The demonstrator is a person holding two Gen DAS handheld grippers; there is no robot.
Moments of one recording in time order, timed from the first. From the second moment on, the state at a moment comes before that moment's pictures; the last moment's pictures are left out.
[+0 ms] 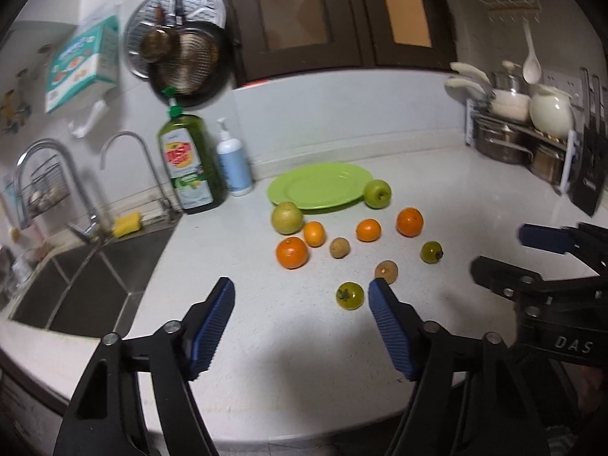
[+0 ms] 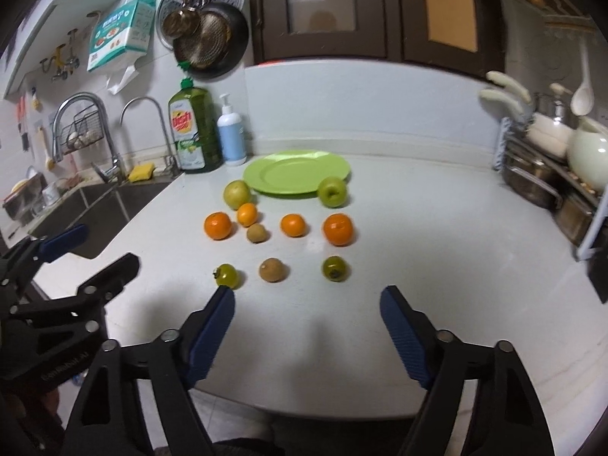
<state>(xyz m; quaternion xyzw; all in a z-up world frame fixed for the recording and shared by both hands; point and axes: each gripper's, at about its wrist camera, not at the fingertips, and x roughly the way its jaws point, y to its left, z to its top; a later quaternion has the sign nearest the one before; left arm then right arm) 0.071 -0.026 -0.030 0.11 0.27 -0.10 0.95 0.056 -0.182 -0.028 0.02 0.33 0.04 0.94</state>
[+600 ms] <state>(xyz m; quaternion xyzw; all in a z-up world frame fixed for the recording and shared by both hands) 0.130 -0.037 -0.079 0.16 0.32 -0.21 0.91 0.135 -0.152 -0.085 0.00 0.42 0.10 0.90</state>
